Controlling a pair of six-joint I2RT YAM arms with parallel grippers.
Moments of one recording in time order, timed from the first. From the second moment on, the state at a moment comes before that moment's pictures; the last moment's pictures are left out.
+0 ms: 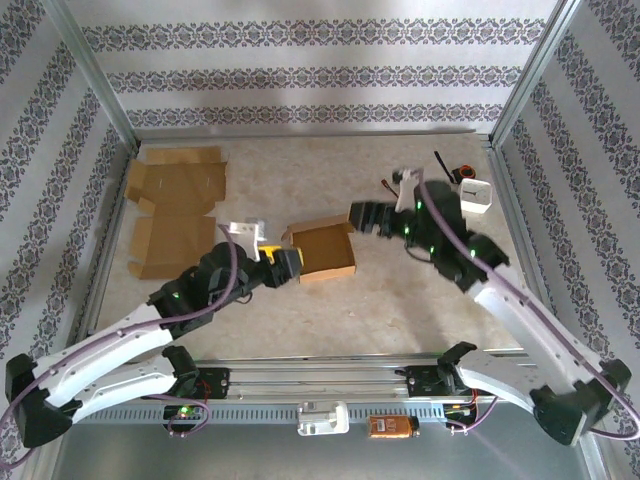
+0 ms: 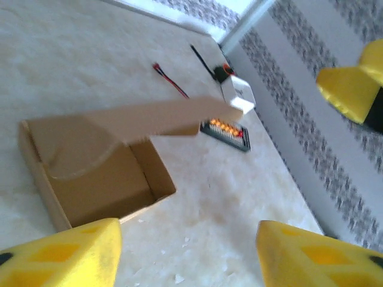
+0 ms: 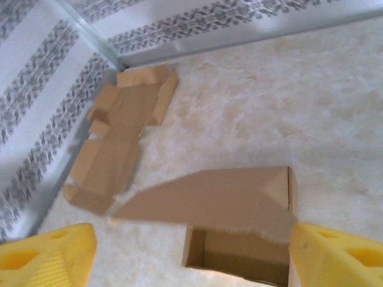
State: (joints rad) left arm -0.84 0.87 0.79 -0.30 -0.15 -0.76; right arm 0.48 1.10 1.14 -0.52 -0.18 0.53
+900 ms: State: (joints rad) left arm -0.44 1.46 0.91 -0.07 0.29 -1.18; right arm 0.35 1.73 1.36 -0.74 -0.53 0.45
